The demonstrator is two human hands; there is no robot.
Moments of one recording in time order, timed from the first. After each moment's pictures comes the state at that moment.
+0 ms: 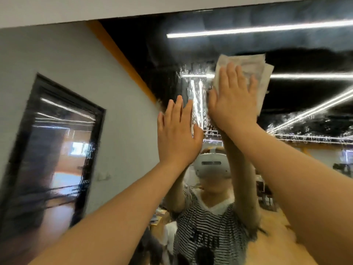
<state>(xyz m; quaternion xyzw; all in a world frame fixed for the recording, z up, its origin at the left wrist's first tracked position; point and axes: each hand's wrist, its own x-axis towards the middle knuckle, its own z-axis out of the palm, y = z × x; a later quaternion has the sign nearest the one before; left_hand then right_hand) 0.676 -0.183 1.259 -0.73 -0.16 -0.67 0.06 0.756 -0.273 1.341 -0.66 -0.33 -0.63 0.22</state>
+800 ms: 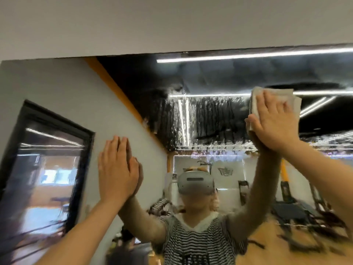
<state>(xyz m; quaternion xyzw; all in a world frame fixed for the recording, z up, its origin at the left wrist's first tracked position) 0.535 0.029 1.240 -0.68 -0.22 -0.70 0.06 0.738 -0.272 1.351 -0.72 -0.27 -0.61 0.20</state>
